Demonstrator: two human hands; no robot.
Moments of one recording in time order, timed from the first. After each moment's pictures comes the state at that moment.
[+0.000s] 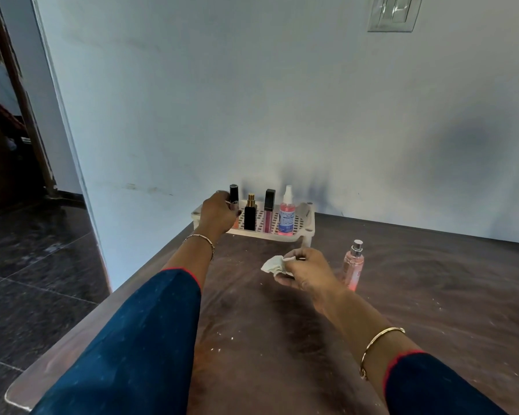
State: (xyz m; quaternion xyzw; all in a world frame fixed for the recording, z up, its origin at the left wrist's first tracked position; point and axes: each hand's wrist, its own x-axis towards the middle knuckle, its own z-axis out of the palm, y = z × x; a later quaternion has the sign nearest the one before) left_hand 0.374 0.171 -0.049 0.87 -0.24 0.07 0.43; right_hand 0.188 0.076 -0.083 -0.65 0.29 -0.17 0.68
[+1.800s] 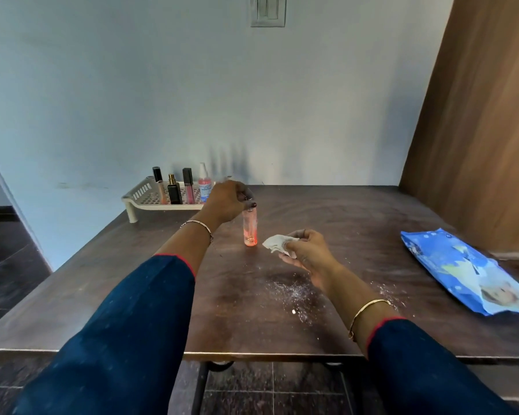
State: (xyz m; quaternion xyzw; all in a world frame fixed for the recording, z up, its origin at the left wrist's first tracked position) left_hand 0.175 0.106 -0.022 0.80 -0.46 0.00 0.38; right_hand -0.005 0.034 -0.081 -0.57 0.34 -0.29 0.69
